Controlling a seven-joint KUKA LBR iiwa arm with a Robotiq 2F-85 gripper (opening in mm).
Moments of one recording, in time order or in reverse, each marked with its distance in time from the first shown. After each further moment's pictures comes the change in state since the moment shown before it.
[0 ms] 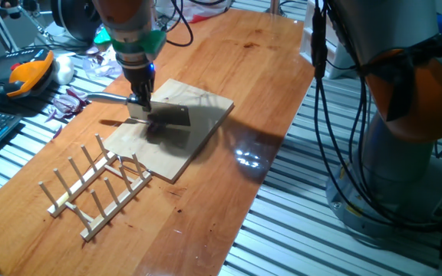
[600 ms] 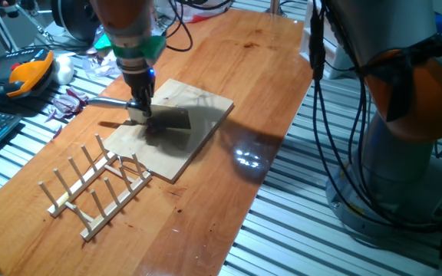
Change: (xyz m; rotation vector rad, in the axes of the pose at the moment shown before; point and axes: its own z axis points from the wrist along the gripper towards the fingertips) arm -0.011 0.010 -0.018 -0.006 0.054 0.001
